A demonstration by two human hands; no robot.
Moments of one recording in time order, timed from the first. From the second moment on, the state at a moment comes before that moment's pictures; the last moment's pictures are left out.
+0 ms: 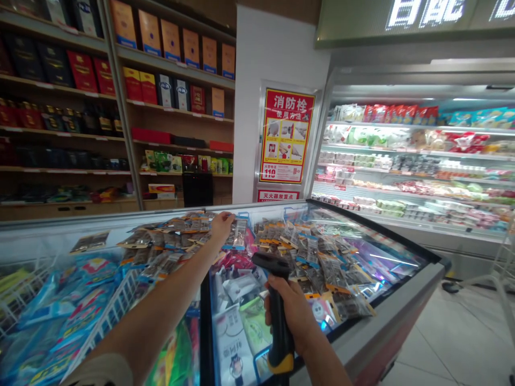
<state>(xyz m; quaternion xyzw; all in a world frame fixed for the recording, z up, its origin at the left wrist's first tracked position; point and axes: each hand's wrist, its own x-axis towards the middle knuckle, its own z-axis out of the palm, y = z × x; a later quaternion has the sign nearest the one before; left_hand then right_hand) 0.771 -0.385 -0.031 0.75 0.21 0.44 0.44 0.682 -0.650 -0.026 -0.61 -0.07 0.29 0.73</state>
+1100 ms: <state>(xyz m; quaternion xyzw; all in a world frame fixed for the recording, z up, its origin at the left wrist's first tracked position) 0.782 -0.394 -0.033 0.74 0.16 0.43 0.48 0.688 -0.653 -0.025 -0.62 -0.07 0.27 0.73</state>
